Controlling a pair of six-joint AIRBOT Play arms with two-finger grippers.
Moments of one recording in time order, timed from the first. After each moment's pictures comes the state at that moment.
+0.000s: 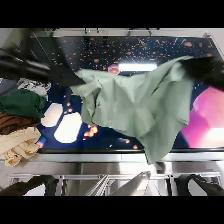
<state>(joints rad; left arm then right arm) -0.05 -1.32 1.38 0.57 -1.52 -1.07 -0.23 -1.00 0.93 -0.15 1.15 0.86</state>
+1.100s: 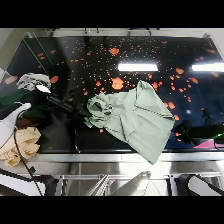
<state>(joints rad) -0.02 -1.73 1.11 0.70 -1.41 -1.06 -0.55 -1.20 0.49 -0.88 1.14 1.26</state>
